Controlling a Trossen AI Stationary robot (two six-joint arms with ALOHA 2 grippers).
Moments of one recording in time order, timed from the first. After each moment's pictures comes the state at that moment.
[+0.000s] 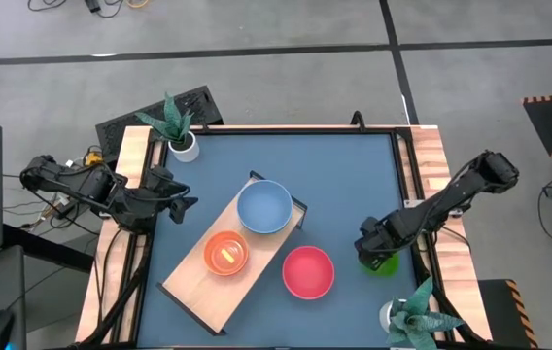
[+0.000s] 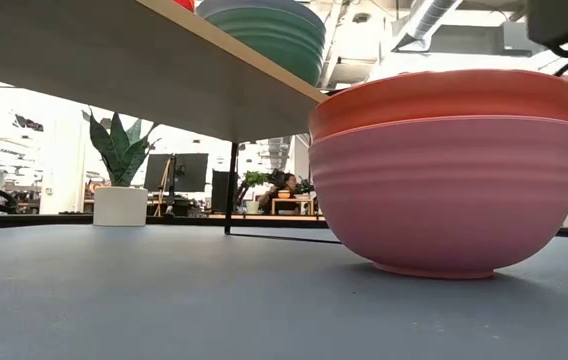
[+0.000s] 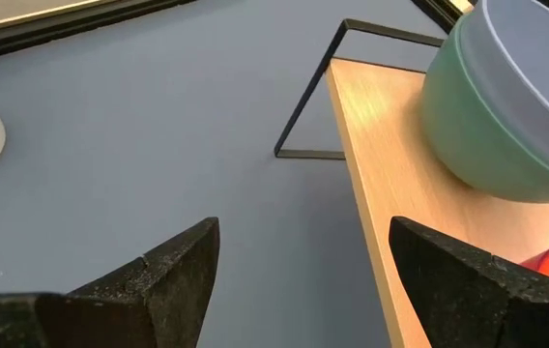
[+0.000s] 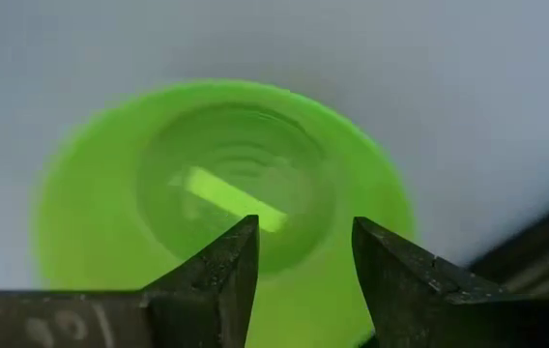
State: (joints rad) left arm -0.32 0.67 0.84 -0.96 -0.61 -1.04; right arm 0.46 1.30 0.71 -1.02 -0.10 1.27
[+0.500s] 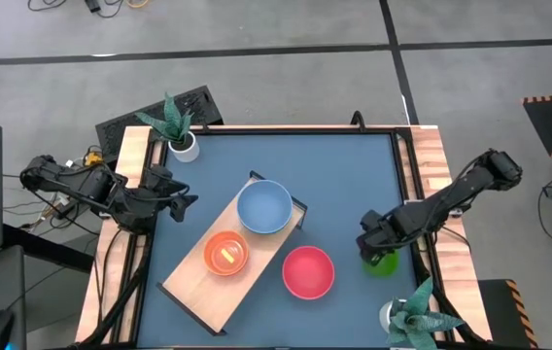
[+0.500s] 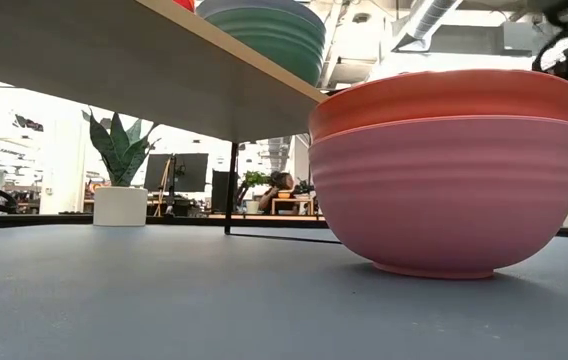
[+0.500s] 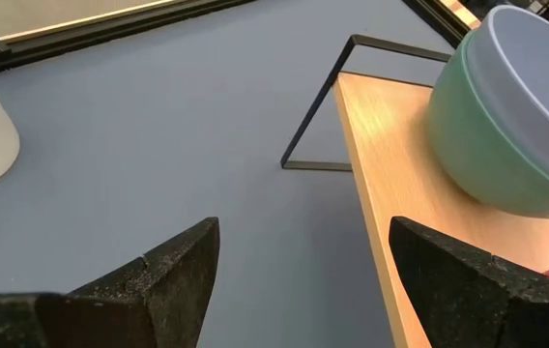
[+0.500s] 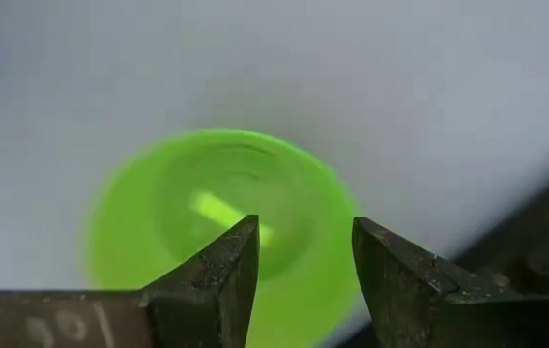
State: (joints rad) left arm -0.32 0.67 0.84 -0.96 -0.64 -1.04; right arm 0.45 1.25 0.79 -1.15 0.02 1.25
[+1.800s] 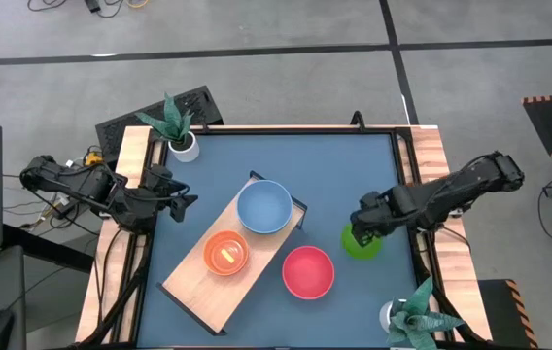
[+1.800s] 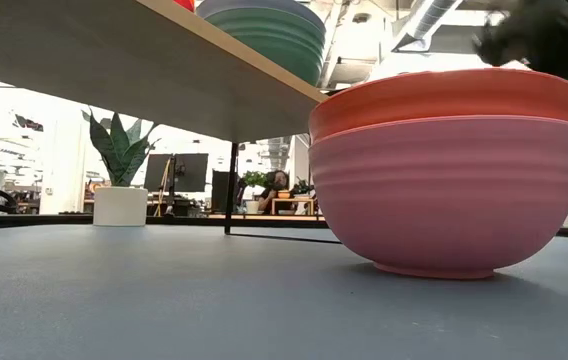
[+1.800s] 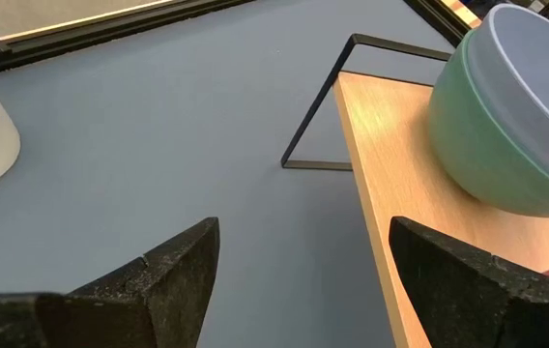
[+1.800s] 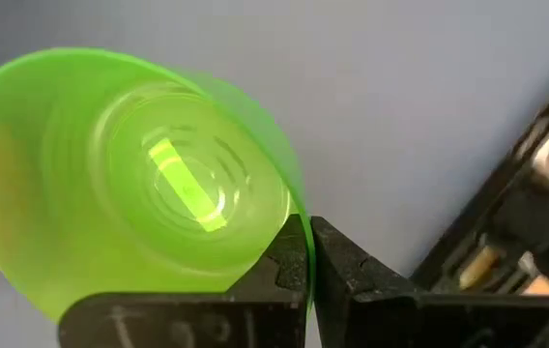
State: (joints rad) left arm -0.33 0.67 0.84 -0.96 -0.64 -1.04; right arm 0.27 1.25 1.04 -1.34 0.05 1.34
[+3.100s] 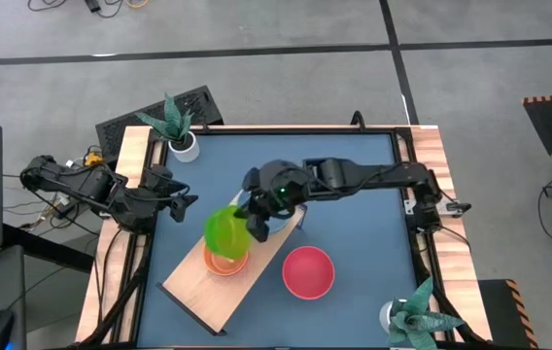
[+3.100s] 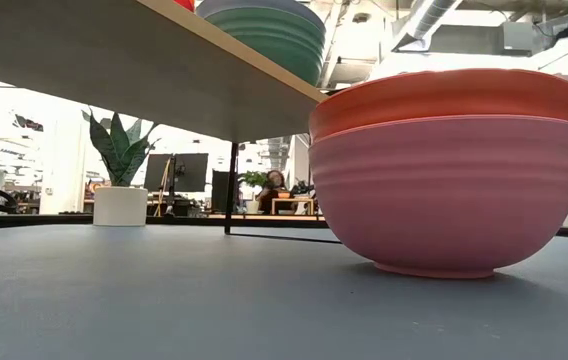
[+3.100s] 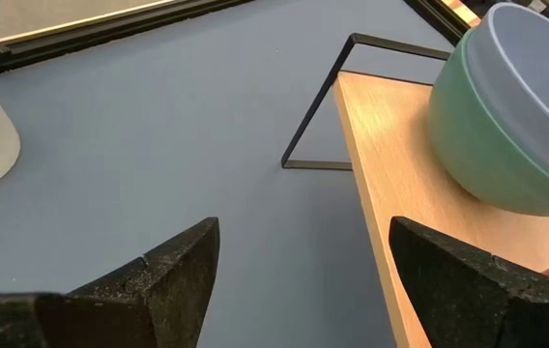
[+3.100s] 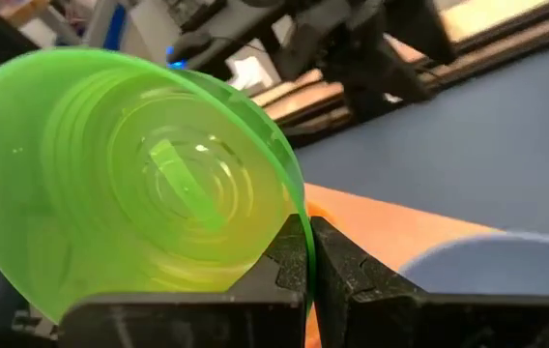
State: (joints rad) left arm -0.33 0.67 0.84 -0.96 -0.64 -1.03; right arm 0.12 1.98 2.19 -0.72 -0.05 0.50
